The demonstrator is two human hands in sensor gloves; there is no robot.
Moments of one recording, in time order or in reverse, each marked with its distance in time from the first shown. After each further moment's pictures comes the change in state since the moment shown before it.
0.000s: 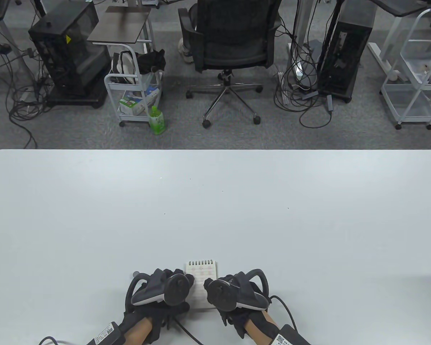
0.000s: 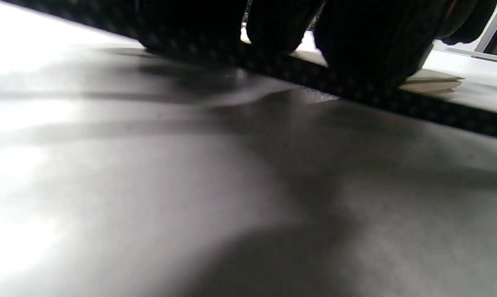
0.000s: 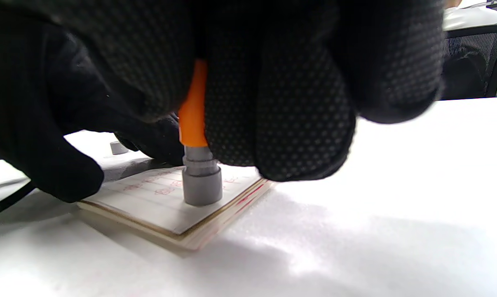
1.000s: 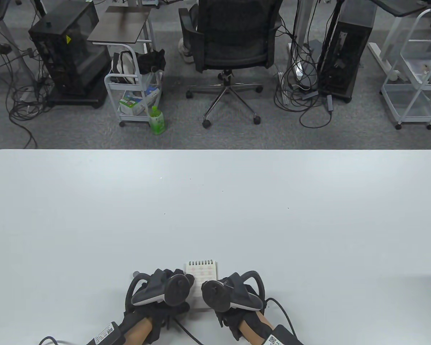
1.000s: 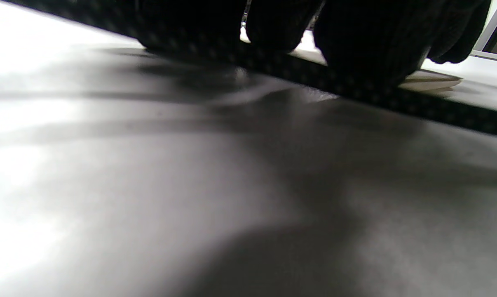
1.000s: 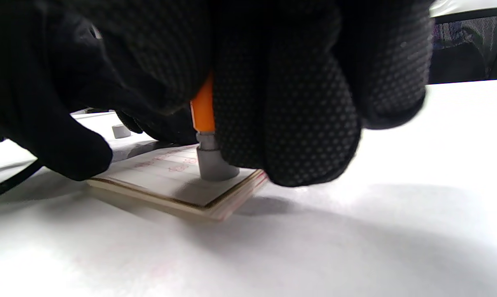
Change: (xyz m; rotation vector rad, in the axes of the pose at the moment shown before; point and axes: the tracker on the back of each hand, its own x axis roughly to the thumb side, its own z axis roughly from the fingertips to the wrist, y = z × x) left_hand -0.001 0.000 0.000 -0.001 -0.004 -0.006; right_hand 0.008 0.009 -0.004 0.043 0.020 0.012
